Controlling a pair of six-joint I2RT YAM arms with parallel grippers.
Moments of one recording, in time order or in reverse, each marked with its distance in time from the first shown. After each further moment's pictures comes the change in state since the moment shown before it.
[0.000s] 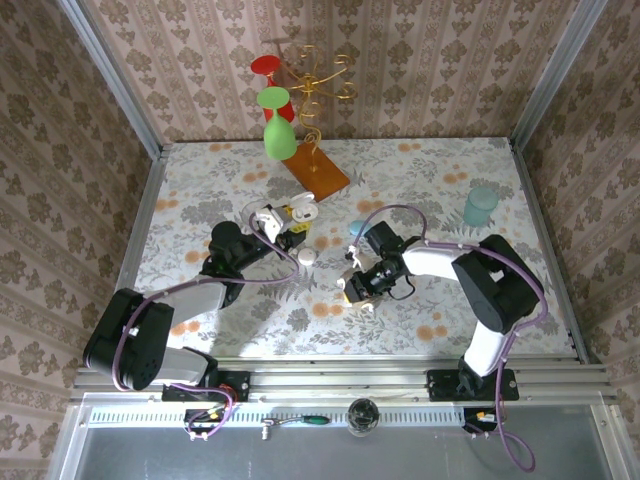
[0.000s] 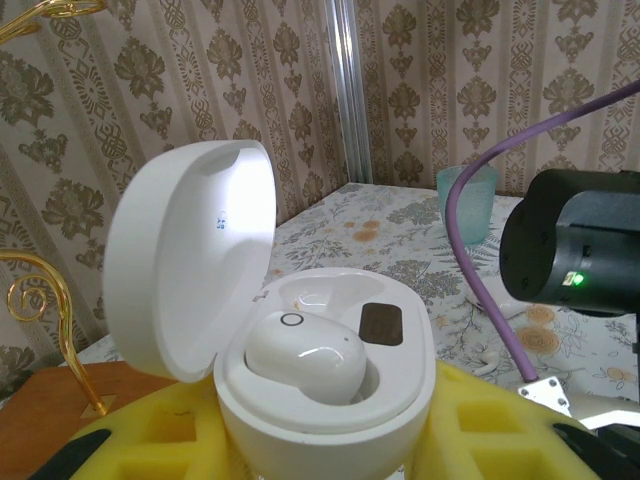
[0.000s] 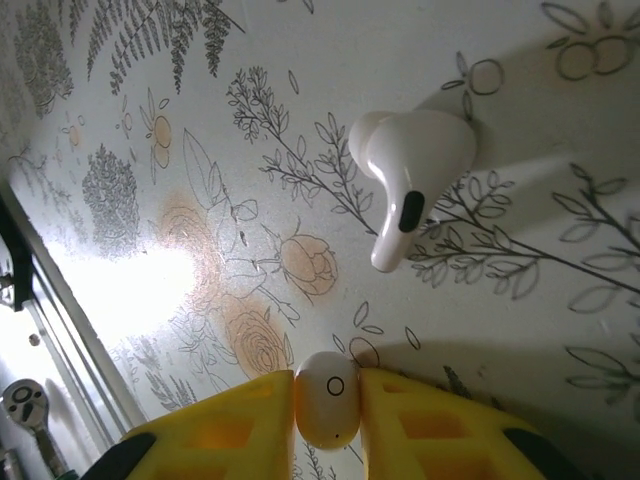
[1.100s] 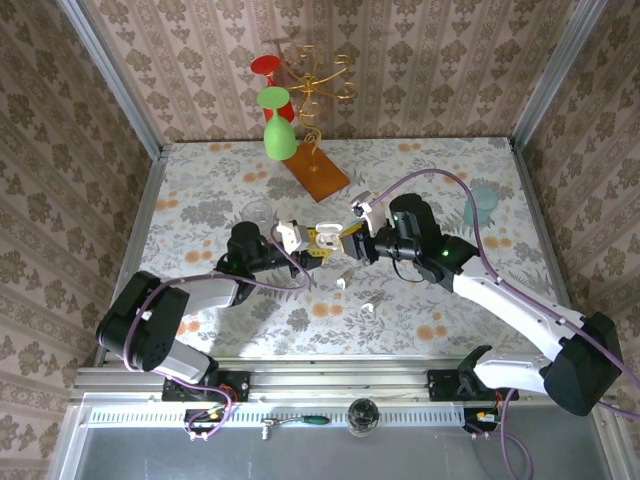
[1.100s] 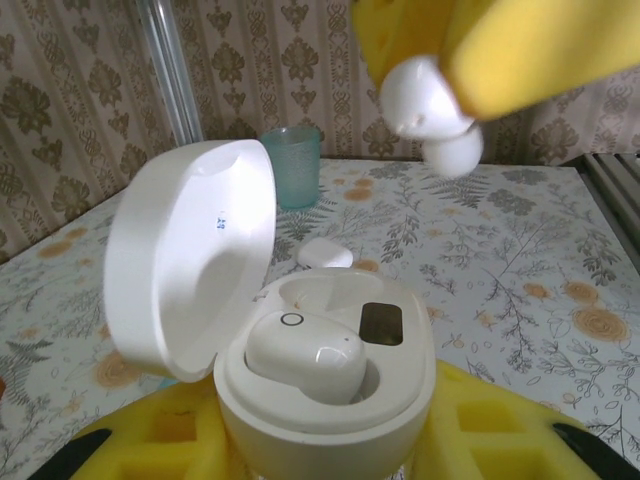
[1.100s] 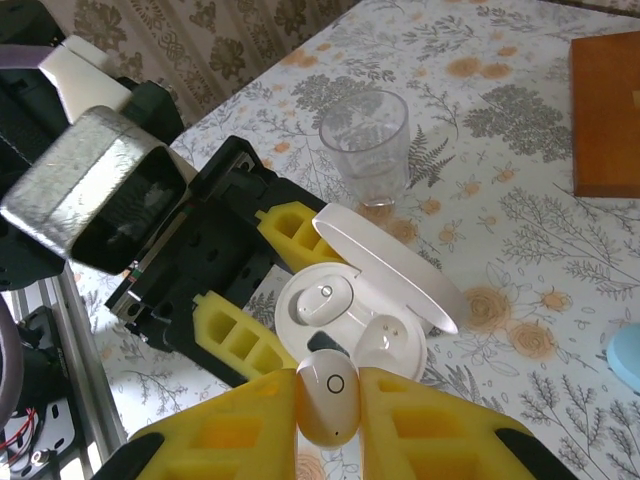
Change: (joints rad) left arm -0.084 0.116 0.029 -0.045 0.263 0.028; right arm 0.090 -0.529 0.080 0.160 0.306 -0.047
